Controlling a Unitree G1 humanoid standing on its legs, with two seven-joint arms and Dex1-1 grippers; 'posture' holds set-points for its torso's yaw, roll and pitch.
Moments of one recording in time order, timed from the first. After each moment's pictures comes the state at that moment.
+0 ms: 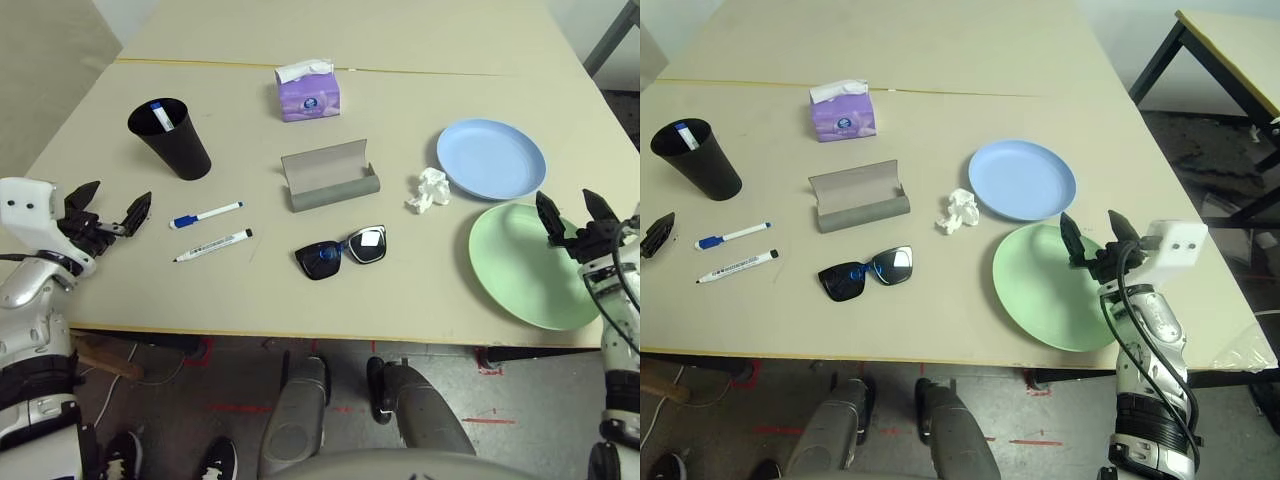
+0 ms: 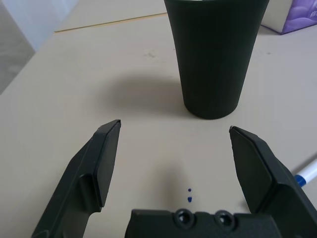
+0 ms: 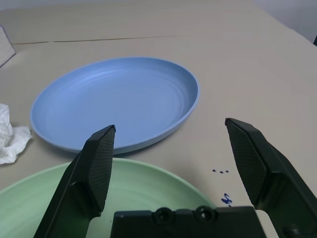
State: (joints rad) left arm -0.28 0.77 0.46 0.51 -0.35 -0.09 -0.65; right arm -0.15 -0.45 -0.43 0.15 0.42 -0.04 0.47
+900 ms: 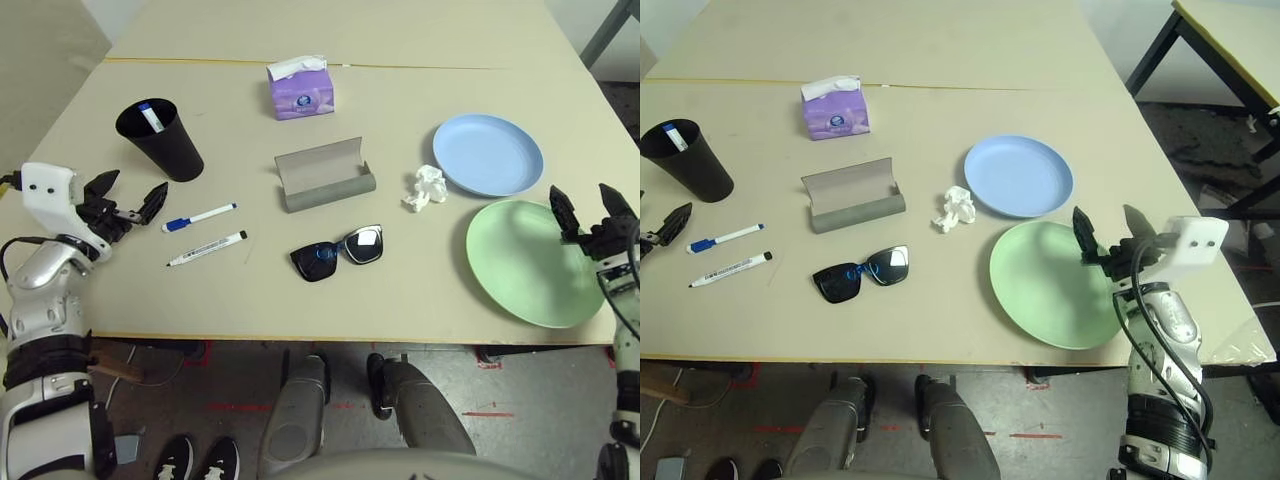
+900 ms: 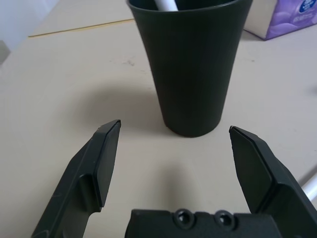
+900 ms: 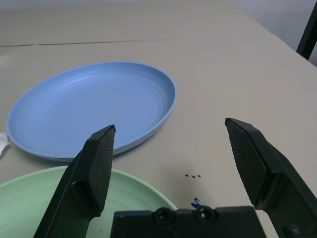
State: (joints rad) left arm -0.32 0.76 0.44 0.54 -0.35 -0.10 -0.66; right arm -0.21 -0.50 -0.45 0.22 0.43 -0.04 0.50
